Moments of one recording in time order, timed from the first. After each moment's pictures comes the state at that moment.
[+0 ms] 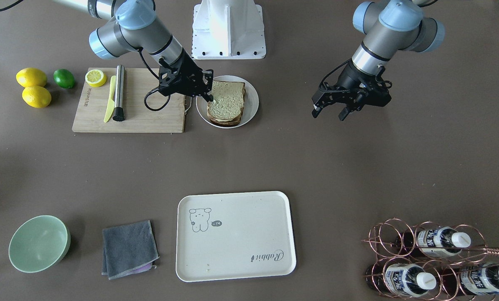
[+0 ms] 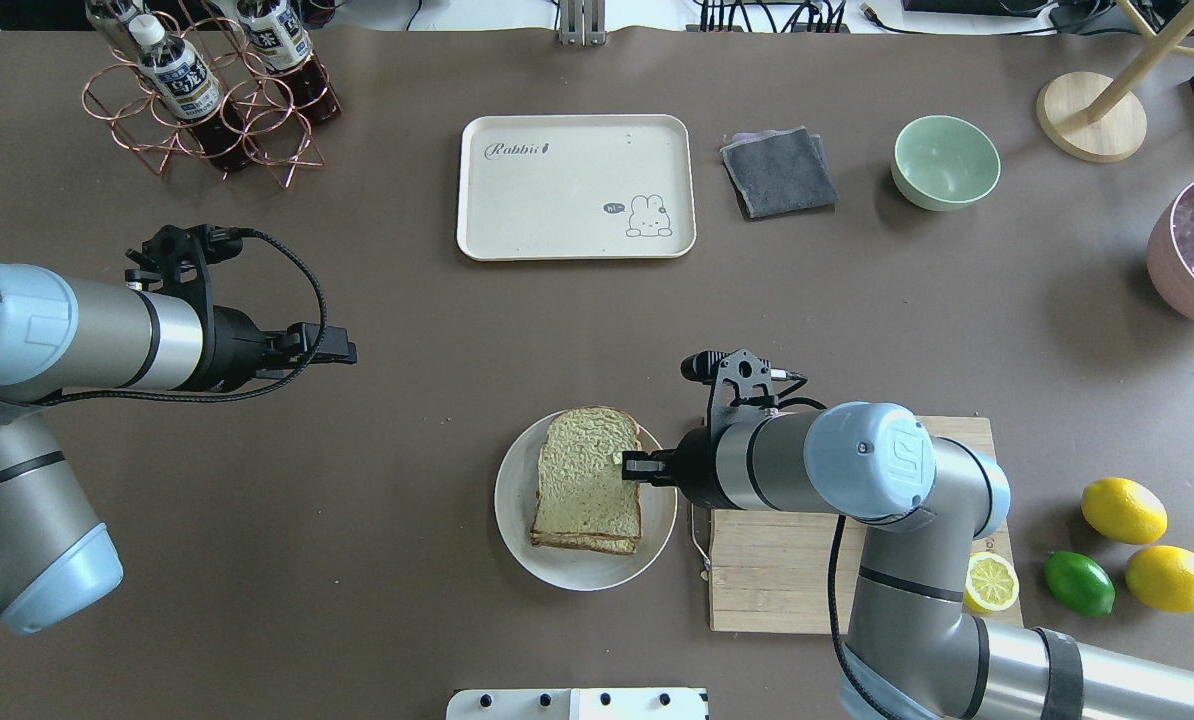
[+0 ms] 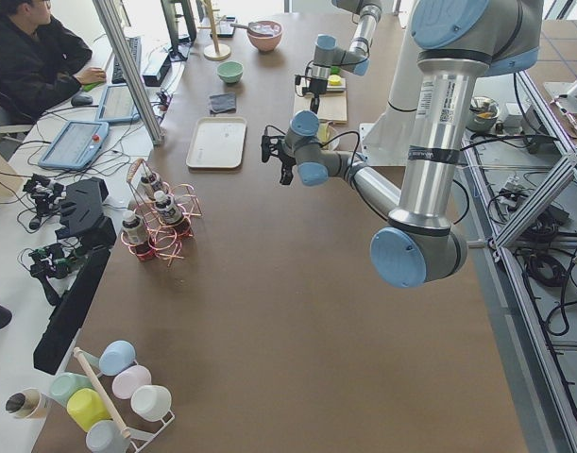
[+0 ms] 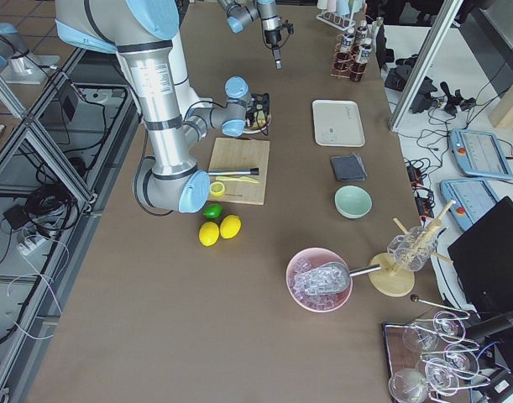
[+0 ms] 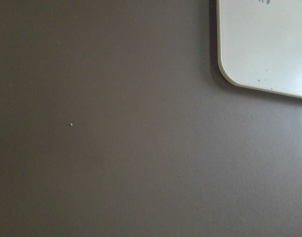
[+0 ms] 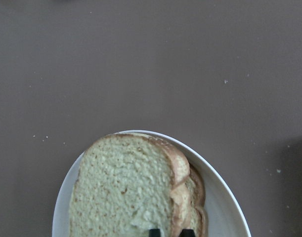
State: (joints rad) left arm -0.64 -1.73 -1.90 -2.20 -1.87 -1.36; right arm 0.35 -1.20 1.77 -0.87 1.74 1.43
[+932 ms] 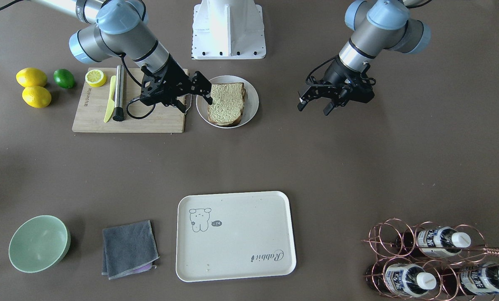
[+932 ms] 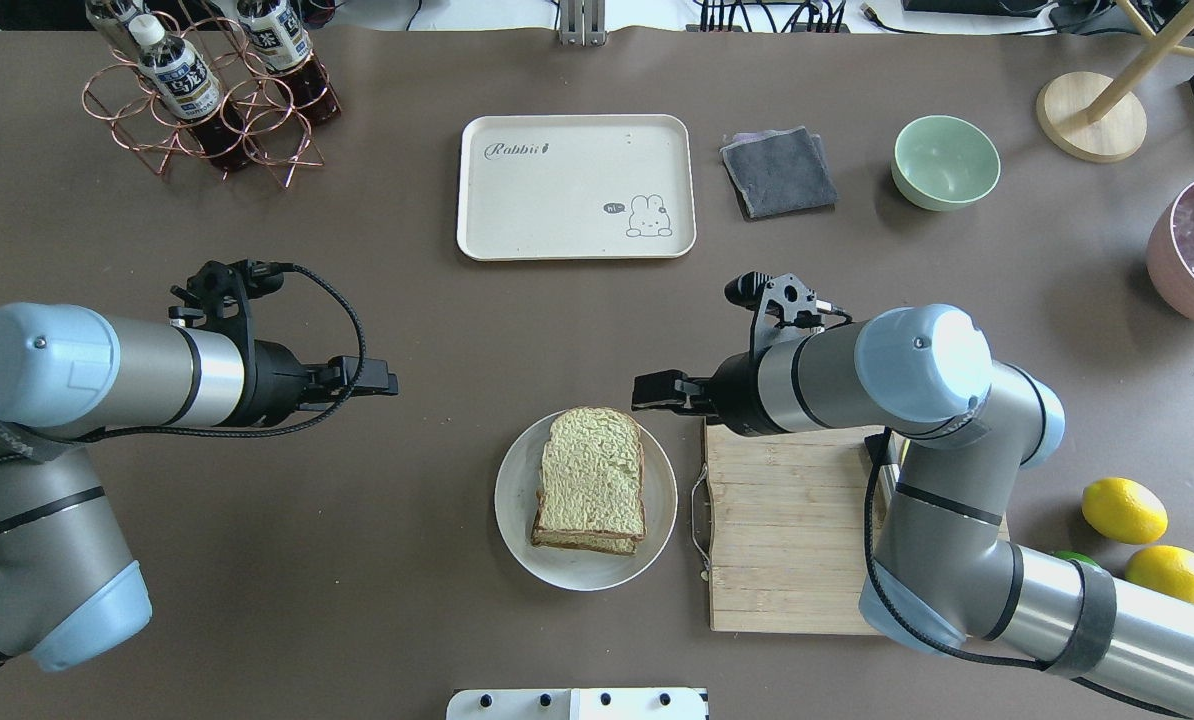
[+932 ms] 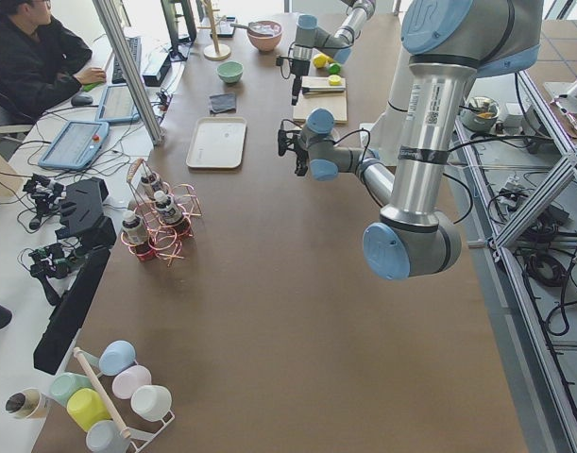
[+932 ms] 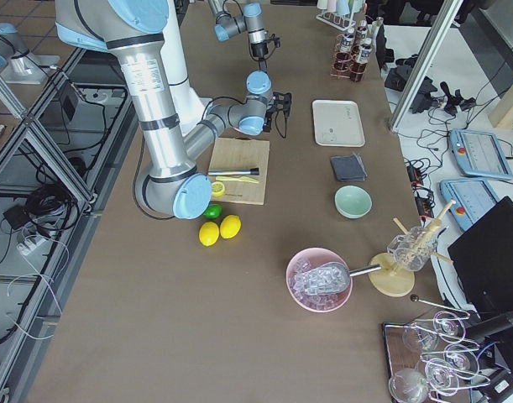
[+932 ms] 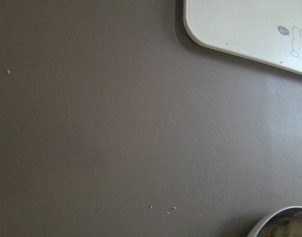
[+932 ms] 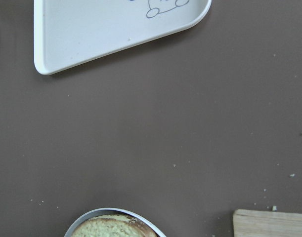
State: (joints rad) left arm -0.41 -1.79 -1.89 -2.26 -1.69 -1.50; right arm 0.59 -1.23 1.82 -0.95 1.96 1.45
